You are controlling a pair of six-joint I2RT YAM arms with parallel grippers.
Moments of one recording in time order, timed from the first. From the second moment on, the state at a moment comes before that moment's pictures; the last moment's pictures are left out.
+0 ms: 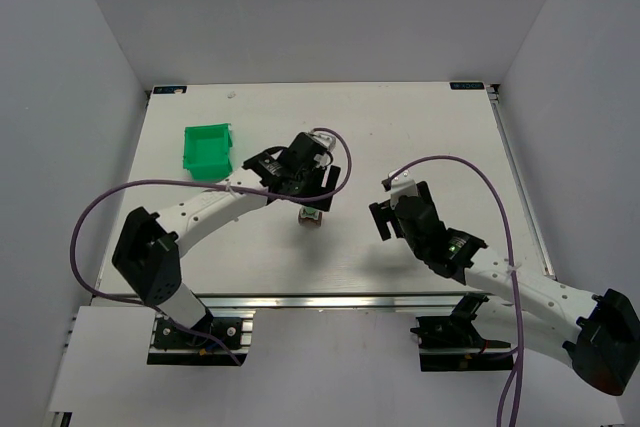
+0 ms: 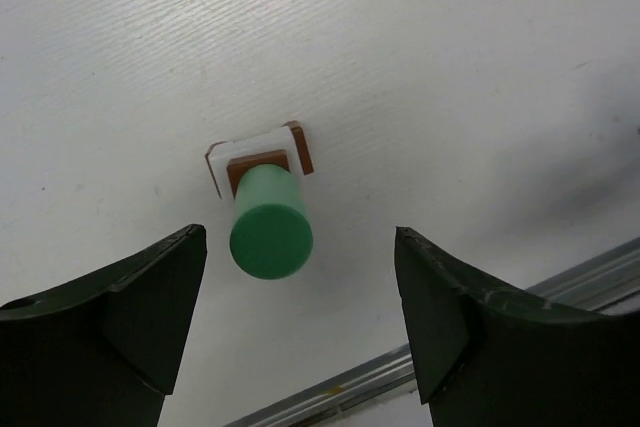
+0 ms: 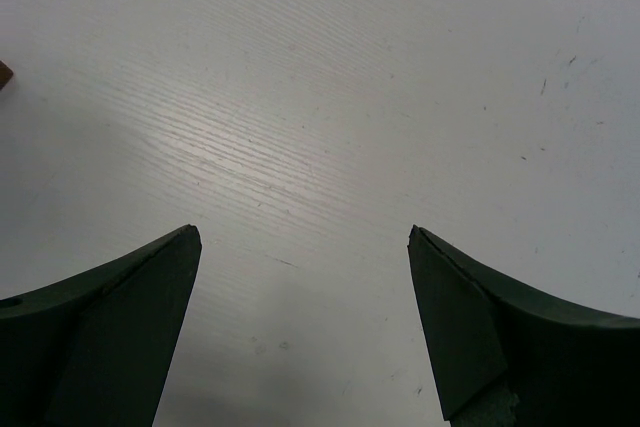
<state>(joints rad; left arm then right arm) -0.78 1.60 1.32 -0.68 -0.12 -0.35 0.85 0.94 0.54 -0.18 0.53 0.03</state>
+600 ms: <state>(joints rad) -0.72 1.22 1.17 -0.48 -0.22 -0.38 0.78 1.16 0.60 0.06 0.38 0.01</state>
